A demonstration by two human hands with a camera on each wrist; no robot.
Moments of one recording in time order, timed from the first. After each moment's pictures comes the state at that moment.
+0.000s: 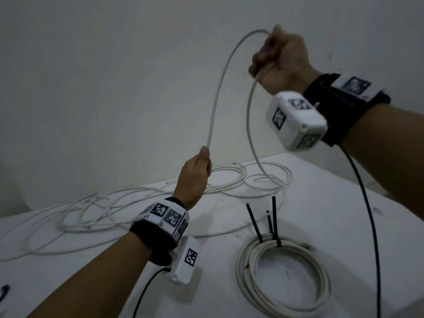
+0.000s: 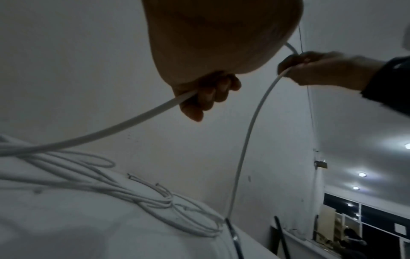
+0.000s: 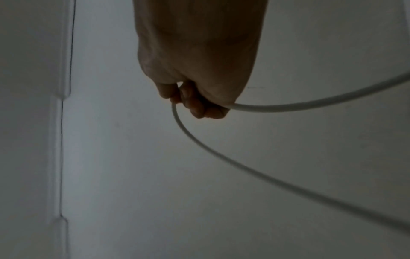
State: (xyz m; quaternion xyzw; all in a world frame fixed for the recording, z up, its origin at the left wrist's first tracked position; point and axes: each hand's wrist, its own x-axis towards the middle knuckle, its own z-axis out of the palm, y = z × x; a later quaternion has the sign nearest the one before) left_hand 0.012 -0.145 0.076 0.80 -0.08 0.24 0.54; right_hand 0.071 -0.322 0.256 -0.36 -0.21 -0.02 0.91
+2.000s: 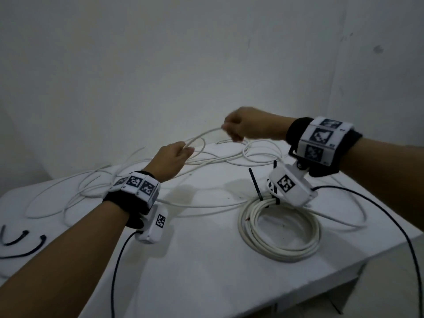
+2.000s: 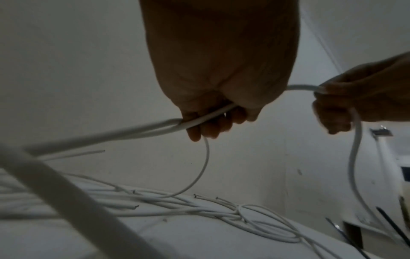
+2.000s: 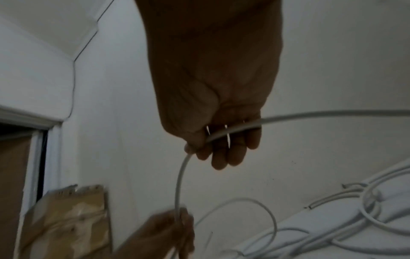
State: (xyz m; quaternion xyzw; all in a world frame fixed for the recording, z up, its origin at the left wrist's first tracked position) left_hand -0.017 -0.070 0.062 0.95 -0.04 0.17 0.25; right_hand 0.023 -0.298 0.134 -0.91 -0.34 -0.03 0.24
